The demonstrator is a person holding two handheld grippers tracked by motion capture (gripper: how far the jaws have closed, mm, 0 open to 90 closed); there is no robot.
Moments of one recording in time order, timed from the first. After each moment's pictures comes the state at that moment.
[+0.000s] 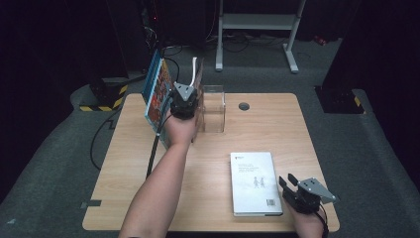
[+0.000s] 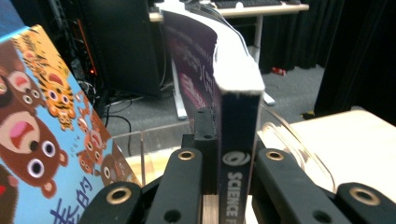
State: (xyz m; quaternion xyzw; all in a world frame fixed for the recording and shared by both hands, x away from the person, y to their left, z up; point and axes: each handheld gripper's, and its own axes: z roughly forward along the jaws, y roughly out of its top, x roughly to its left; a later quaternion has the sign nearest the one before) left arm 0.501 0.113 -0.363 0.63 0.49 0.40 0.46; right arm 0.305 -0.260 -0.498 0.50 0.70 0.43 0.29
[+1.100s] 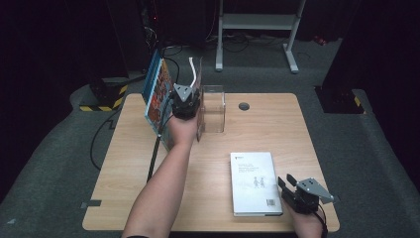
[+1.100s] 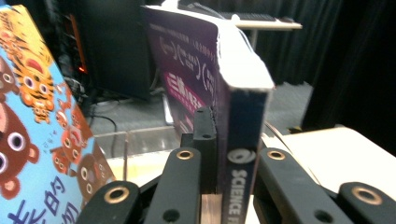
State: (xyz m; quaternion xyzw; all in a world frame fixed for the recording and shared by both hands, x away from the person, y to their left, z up) left arm 0.507 0.112 -0.373 0.61 0.50 0.38 0.48; right arm 0.305 -0.258 -0.500 0.49 0.70 0.42 0.29
